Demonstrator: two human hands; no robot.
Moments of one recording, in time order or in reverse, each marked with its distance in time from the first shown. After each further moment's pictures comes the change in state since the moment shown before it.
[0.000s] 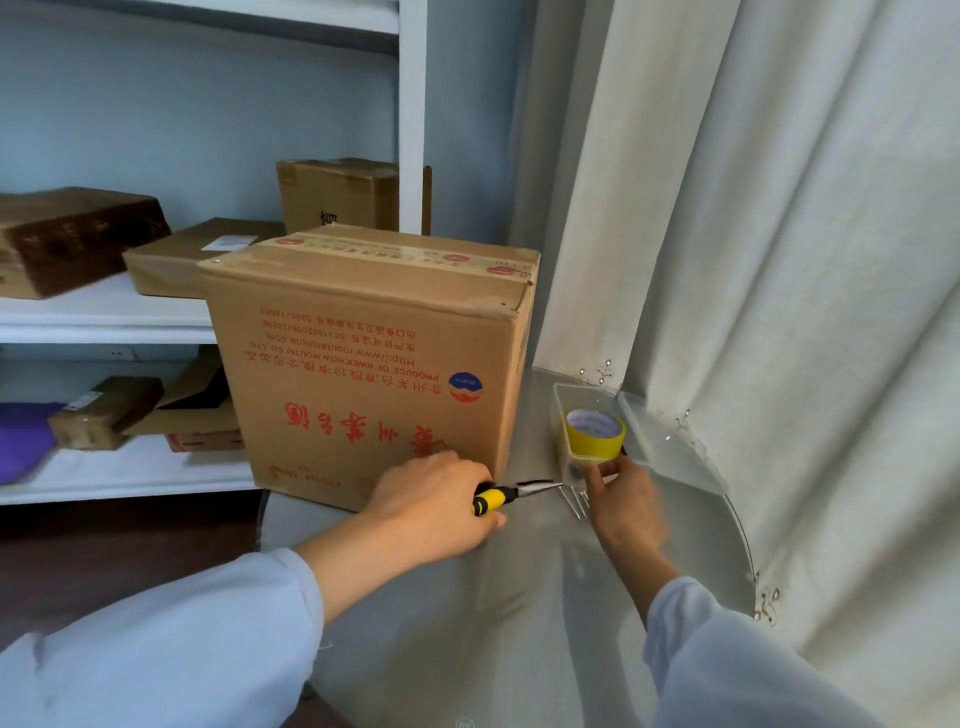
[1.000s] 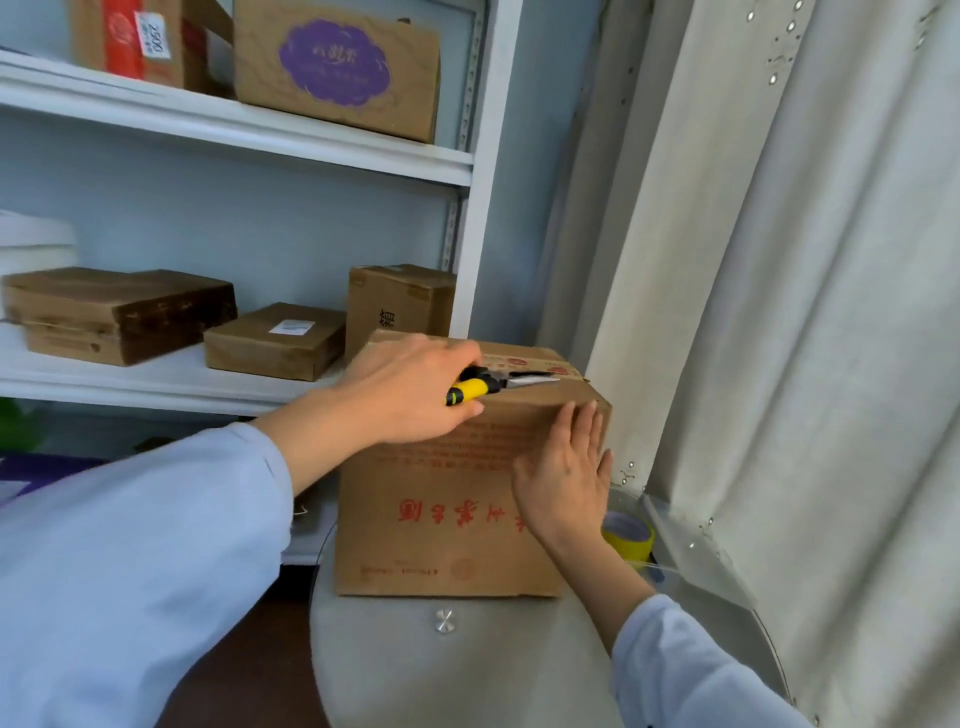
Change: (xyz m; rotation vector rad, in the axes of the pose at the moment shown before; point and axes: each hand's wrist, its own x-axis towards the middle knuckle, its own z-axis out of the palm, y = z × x) left_hand -0.011 -0.069 -0.167 0.301 0.517 0.173; right_hand -0.081 -0.176 -0.030 -0.231 0.059 -0.567
